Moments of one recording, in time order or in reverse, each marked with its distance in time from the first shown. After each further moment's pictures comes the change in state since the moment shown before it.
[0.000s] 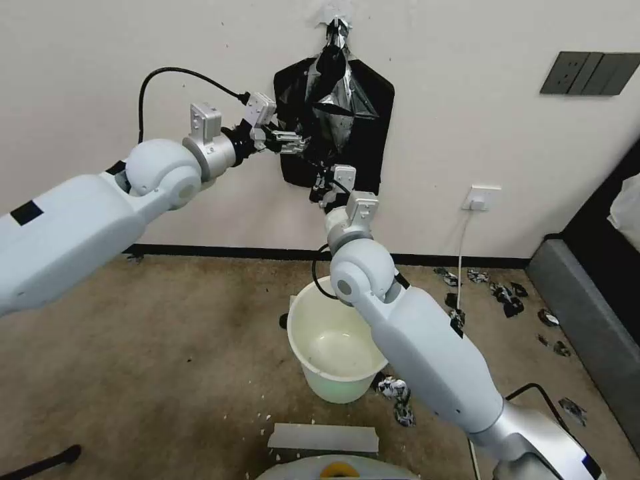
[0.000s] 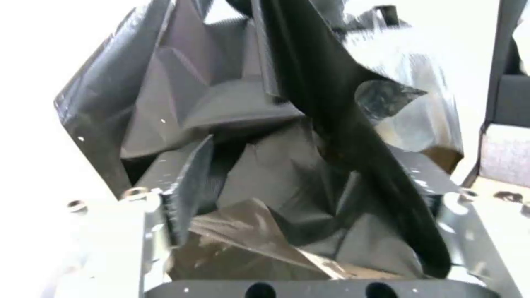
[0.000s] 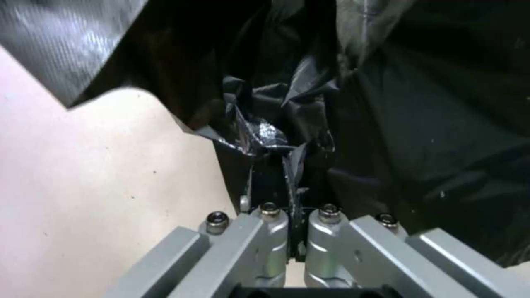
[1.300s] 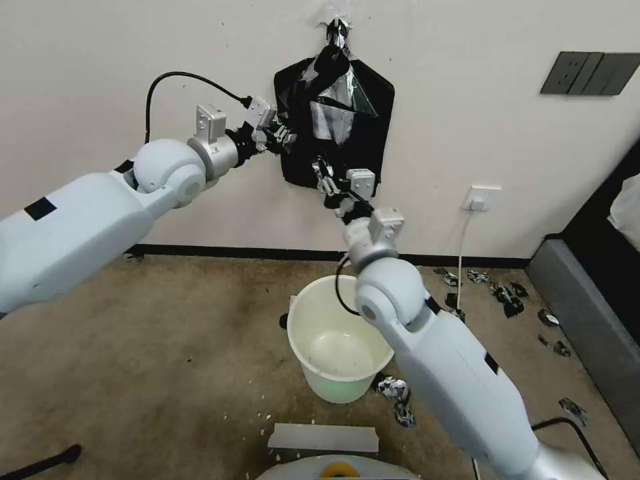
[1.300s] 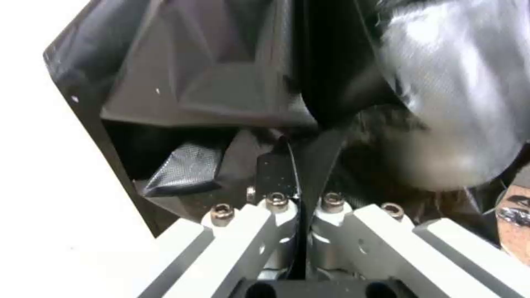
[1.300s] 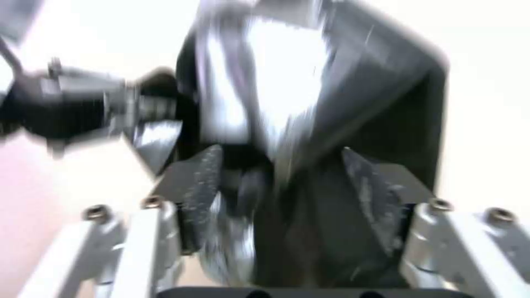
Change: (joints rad) left arm 0.038 -0.051 -0.014 0.058 0.003 -0.004 -0.034; right arm -0.159 -0.093 0.092 0.188 -0.360 0.052 -0.216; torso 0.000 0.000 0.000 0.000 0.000
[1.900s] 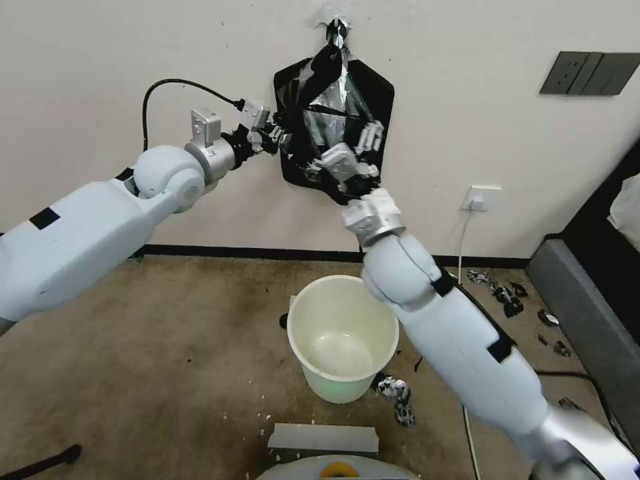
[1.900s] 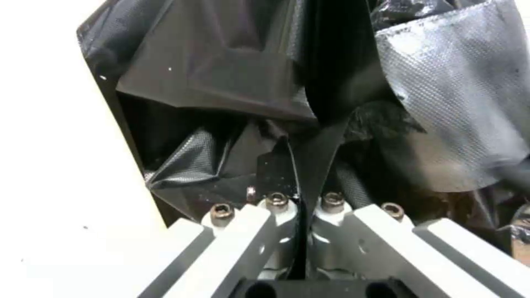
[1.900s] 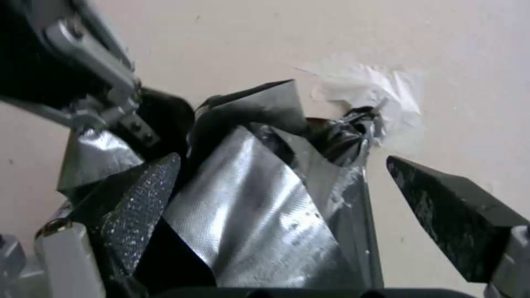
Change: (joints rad) left arm 0.079 -0.009 -0.085 -0.002 0.001 0.000 -0.012; right arm 0.229 -0.027 -0.114 -0.173 -0.737 -0.108 -0.236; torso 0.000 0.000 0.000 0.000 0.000
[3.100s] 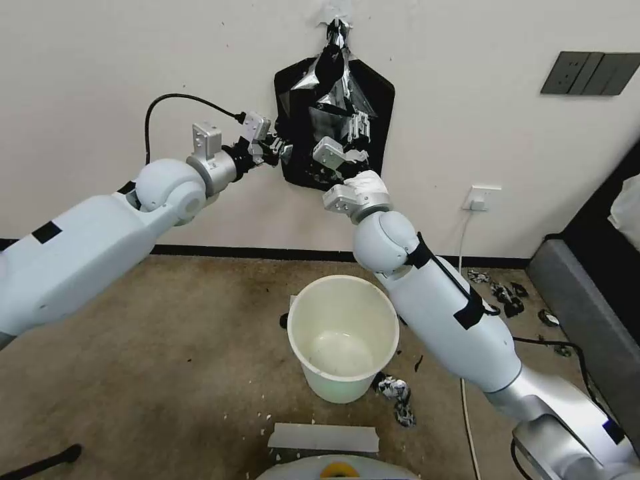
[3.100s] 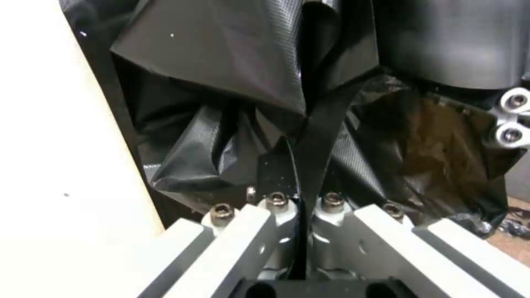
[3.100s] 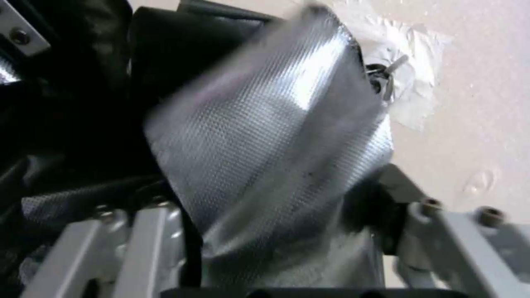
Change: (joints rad) left arm 0.063 0.006 -0.032 -0.019 0.007 0.001 -0.003; right arm 0.055 0.028 0.029 -0.105 -0.115 -0.061 -0.041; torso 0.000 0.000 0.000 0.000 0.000
